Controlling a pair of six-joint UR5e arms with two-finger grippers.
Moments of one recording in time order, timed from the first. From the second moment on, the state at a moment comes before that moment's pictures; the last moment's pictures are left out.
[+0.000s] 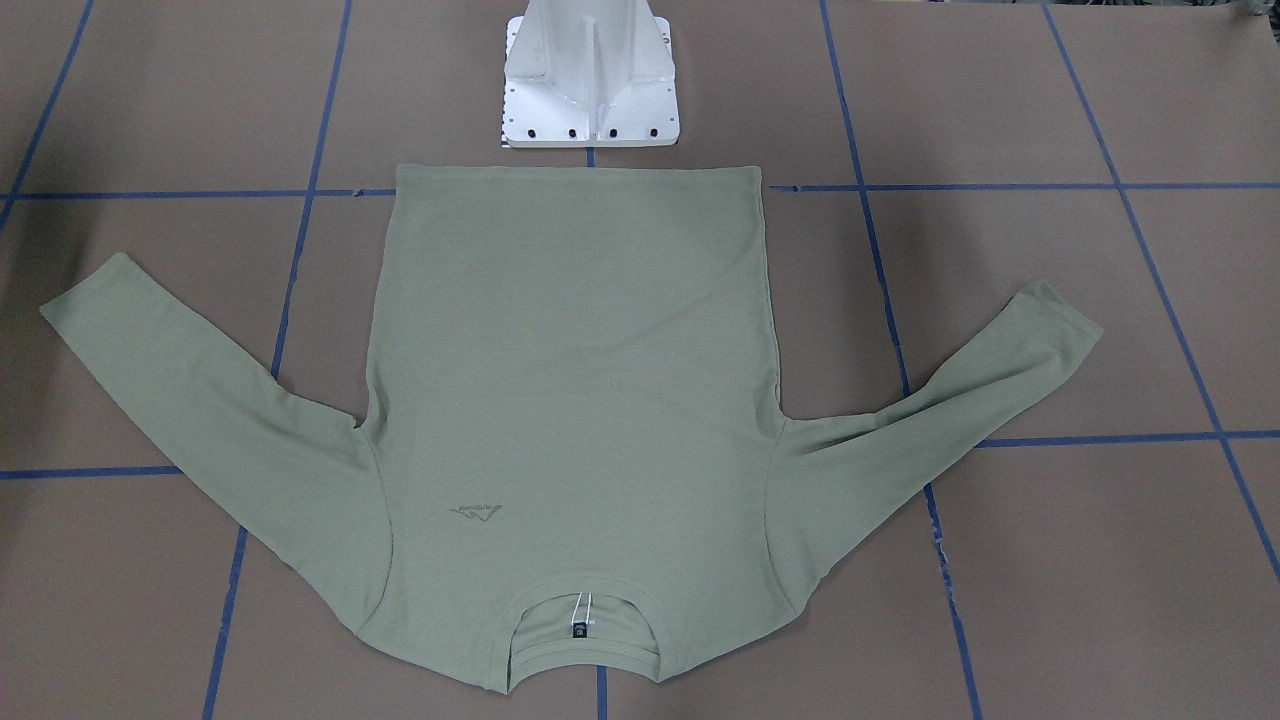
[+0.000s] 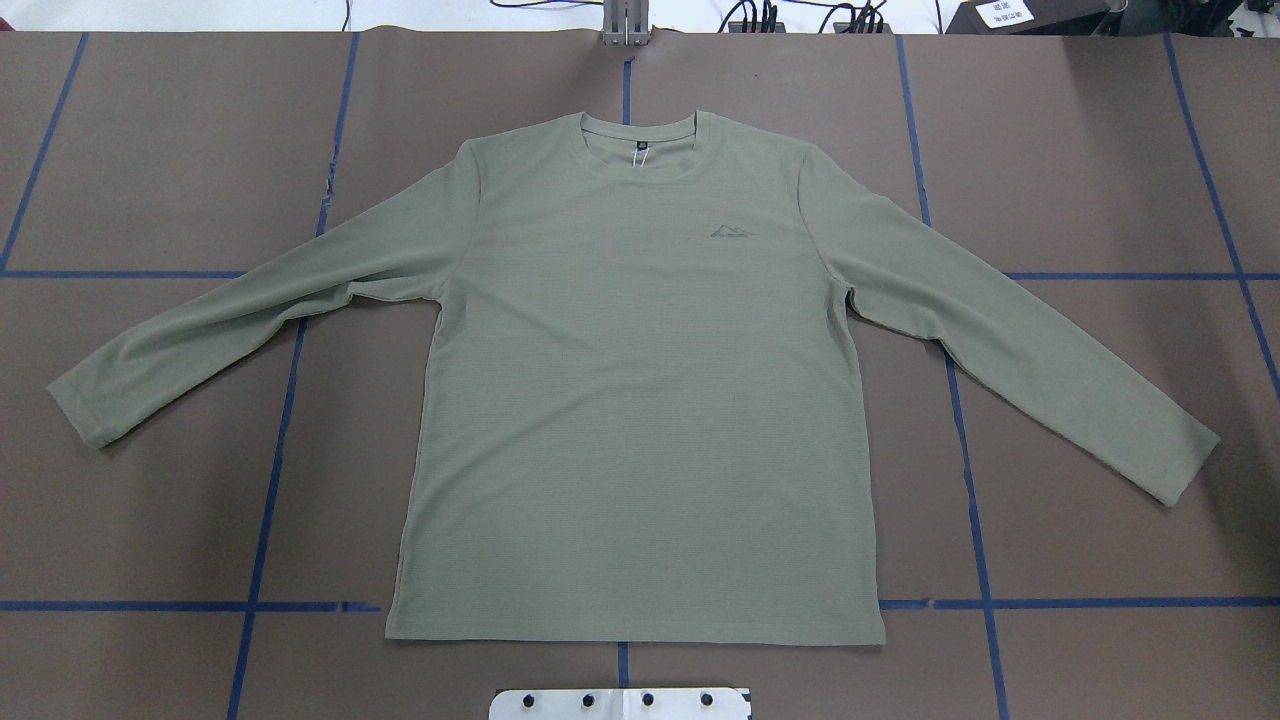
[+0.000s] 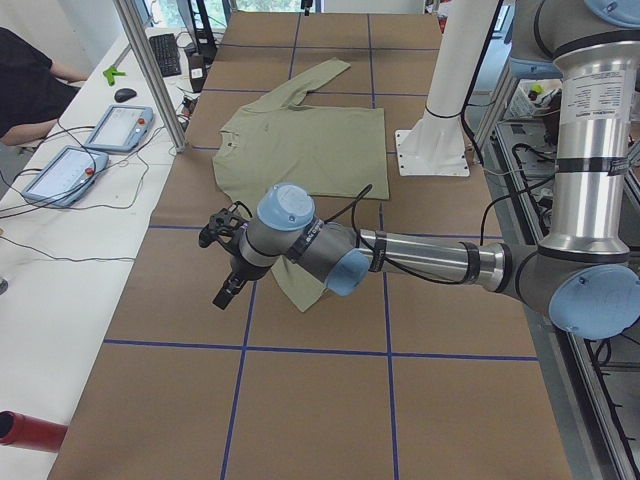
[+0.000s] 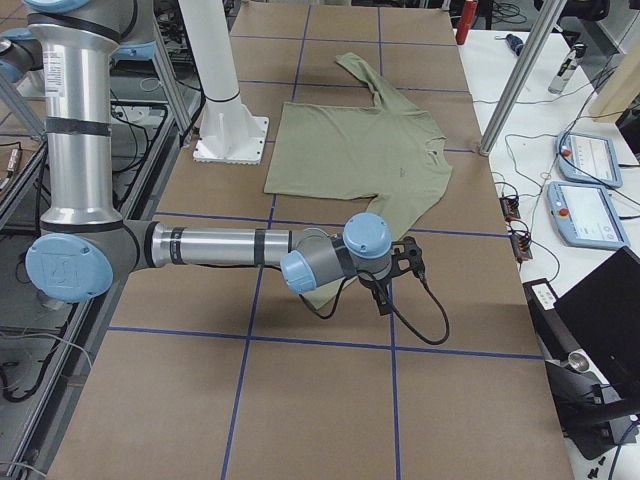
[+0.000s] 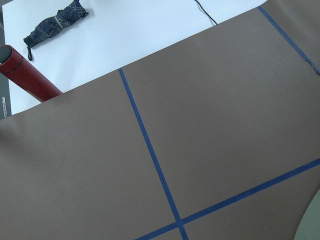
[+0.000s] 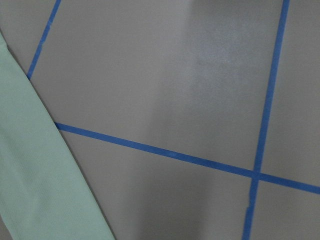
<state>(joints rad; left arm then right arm) -1.60 -1.55 -1.71 -2.10 -2.27 -0.03 1.45 -1.61 1.61 -1.09 2.44 0.25</state>
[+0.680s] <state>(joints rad) -1.60 -1.54 -1.71 -2.10 -2.29 -0.03 1.18 -1.78 1.58 -0.56 2.27 0.87</state>
